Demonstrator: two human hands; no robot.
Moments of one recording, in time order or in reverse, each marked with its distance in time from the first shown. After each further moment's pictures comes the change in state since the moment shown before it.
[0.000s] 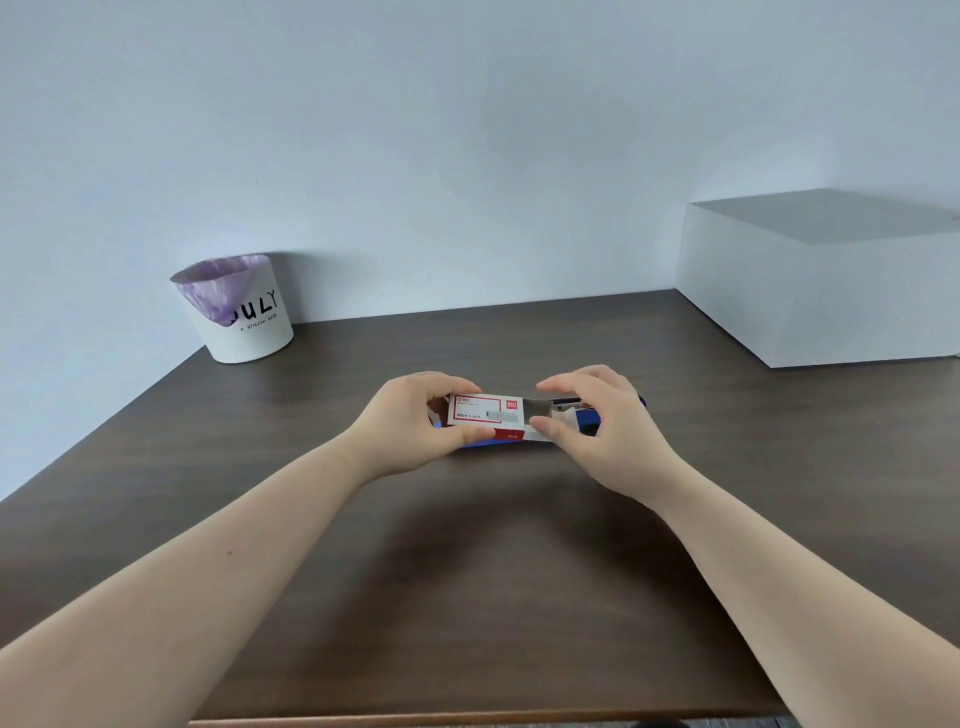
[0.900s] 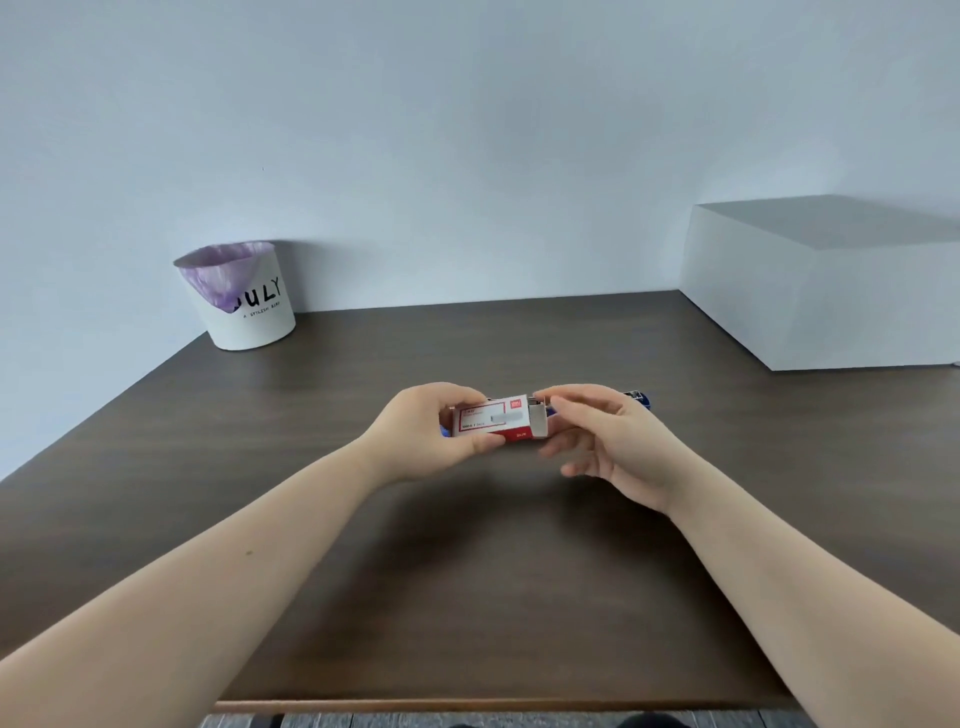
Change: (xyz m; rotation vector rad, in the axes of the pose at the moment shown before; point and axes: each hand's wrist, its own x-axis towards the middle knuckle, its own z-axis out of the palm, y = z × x) left_hand -0.007 -0.006 0.015 -0.008 -0.022 -0.013; right_hand -0.002 -0.003 -0.004 0.960 -0.298 0.450
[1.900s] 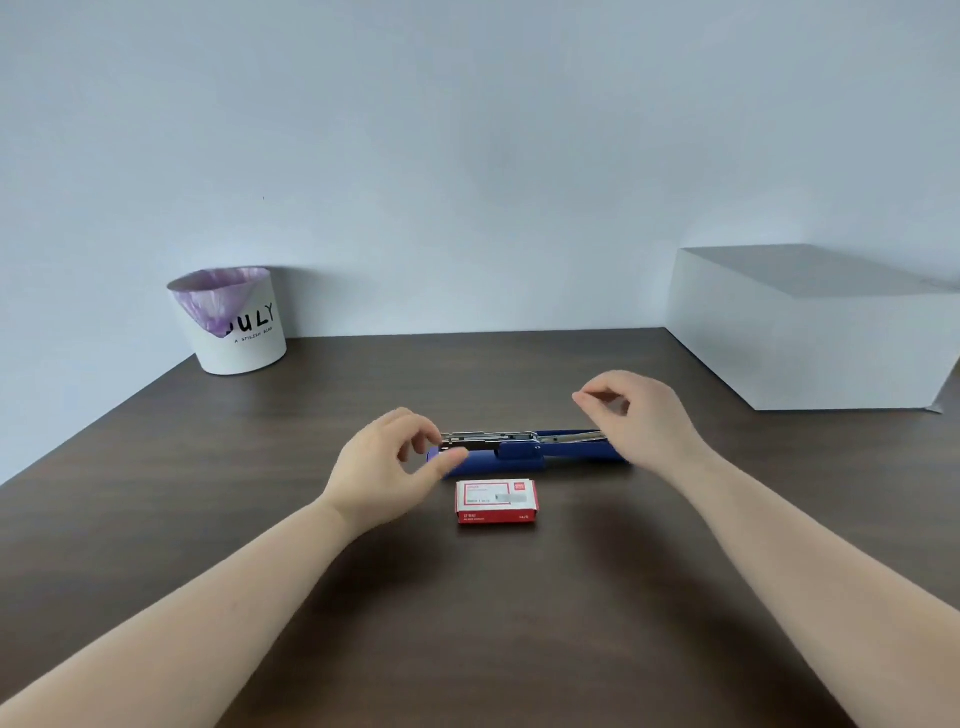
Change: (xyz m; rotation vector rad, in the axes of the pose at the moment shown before) left_hand -0.006 -0.037 0.003 0.060 0.274 0.028; right_hand 0.028 -0.027 -0.031 -0.996 0.465 -0.456
